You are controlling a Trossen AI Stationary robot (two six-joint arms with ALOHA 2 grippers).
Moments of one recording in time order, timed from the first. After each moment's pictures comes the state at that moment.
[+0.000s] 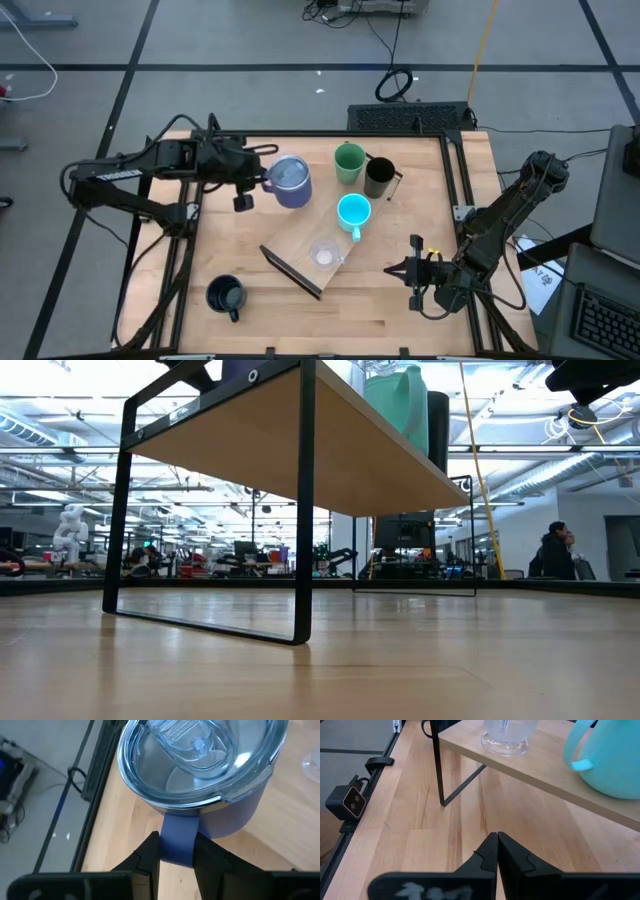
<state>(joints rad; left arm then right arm) 0.10 1.15 1.33 -0.98 -0.20 0.12 0.86 1.25 0.76 -0.32 0.78 0.59</state>
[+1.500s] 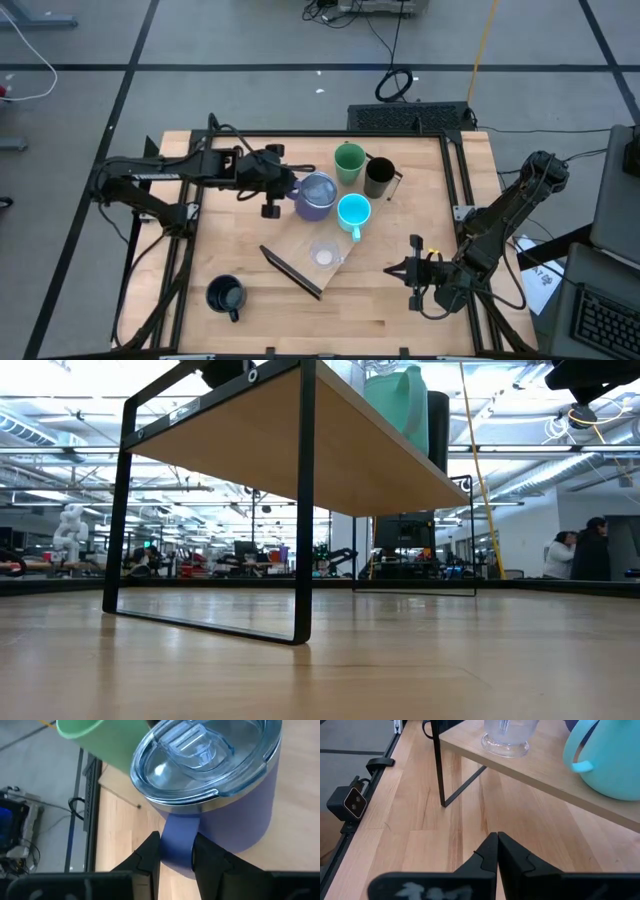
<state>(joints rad) 0.07 1.36 1.32 -0.75 -0.20 0.35 0.86 1.25 0.76 -0.32 0.78 0.58</state>
